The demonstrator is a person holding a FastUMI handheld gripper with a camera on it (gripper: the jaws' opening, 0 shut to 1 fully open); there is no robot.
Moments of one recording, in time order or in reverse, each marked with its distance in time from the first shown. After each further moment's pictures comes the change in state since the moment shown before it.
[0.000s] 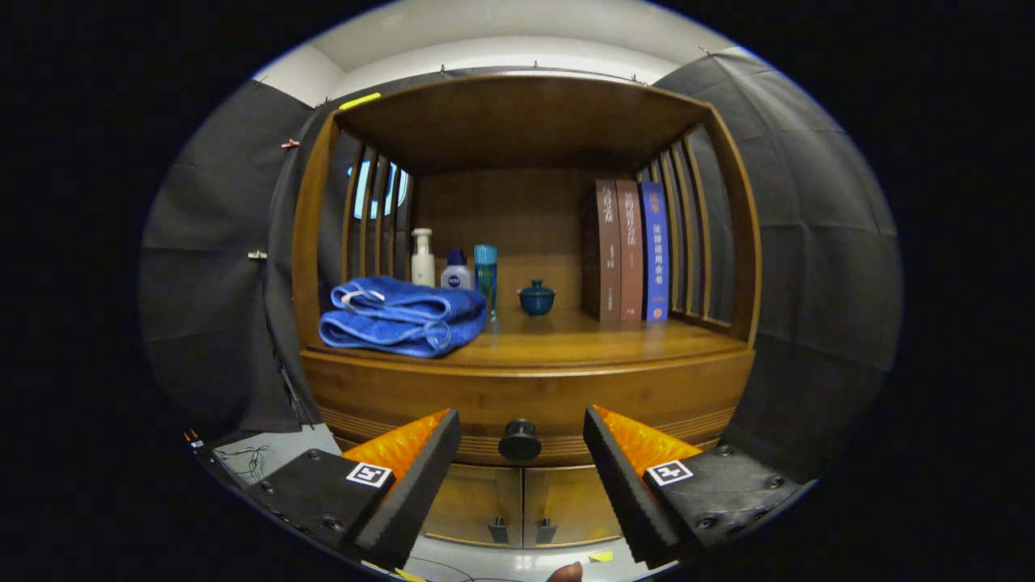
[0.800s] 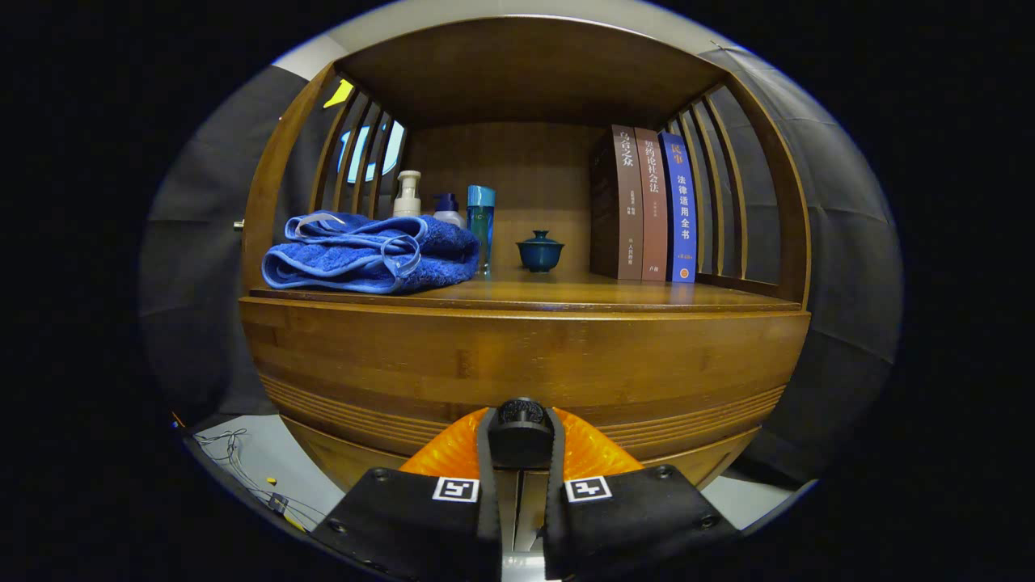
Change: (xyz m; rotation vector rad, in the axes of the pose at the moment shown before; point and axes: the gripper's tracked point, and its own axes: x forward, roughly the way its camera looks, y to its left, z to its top) arm 0.052 -0.005 -0.045 -0.017 0.060 -0.020
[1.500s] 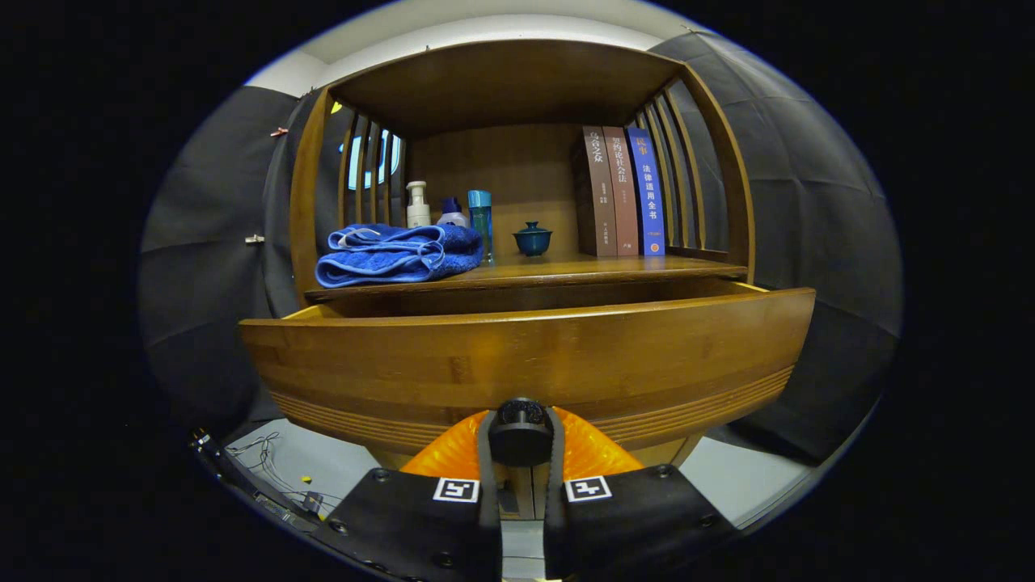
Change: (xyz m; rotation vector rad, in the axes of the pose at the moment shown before) arm -0.105 -0.005 -0.015 0.062 0.053 0.025
